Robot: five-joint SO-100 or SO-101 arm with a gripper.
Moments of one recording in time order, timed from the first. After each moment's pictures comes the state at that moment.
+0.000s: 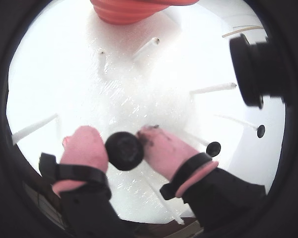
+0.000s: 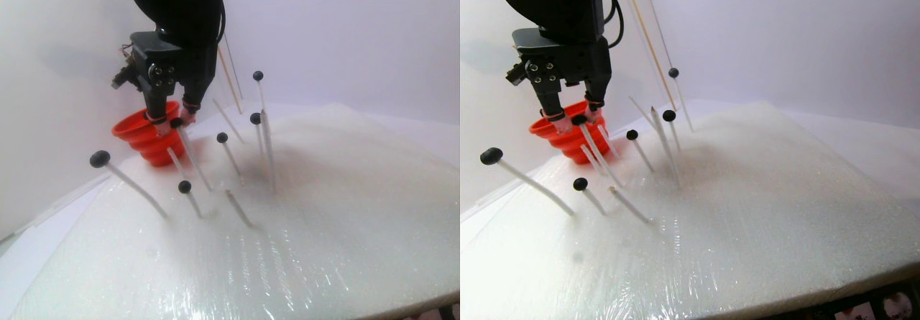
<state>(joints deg) -9.7 96.0 137.4 -14.5 -124.7</state>
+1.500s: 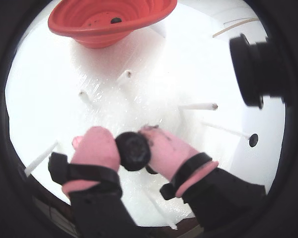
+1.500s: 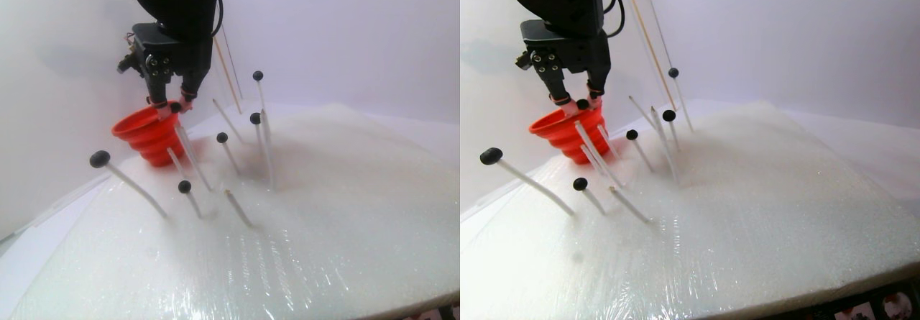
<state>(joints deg) -11.2 96.2 131.0 -13.3 -119.2</state>
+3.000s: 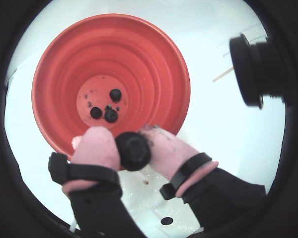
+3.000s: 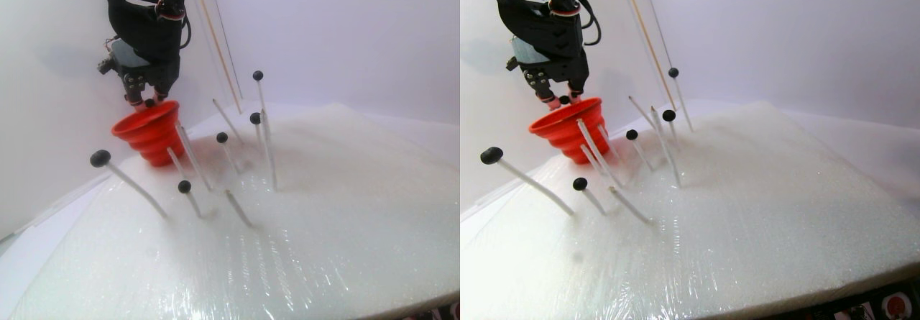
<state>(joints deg) -18.5 76.6 107.0 -19.9 -117.6</state>
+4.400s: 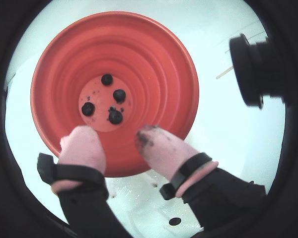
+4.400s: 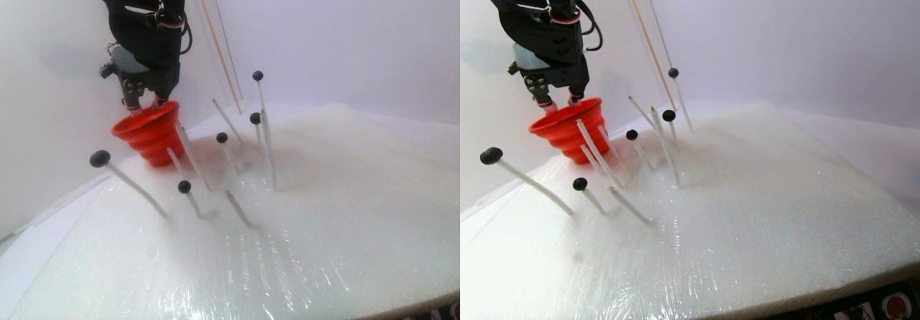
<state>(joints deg) -18.5 74.4 106.9 -21.4 -115.3</state>
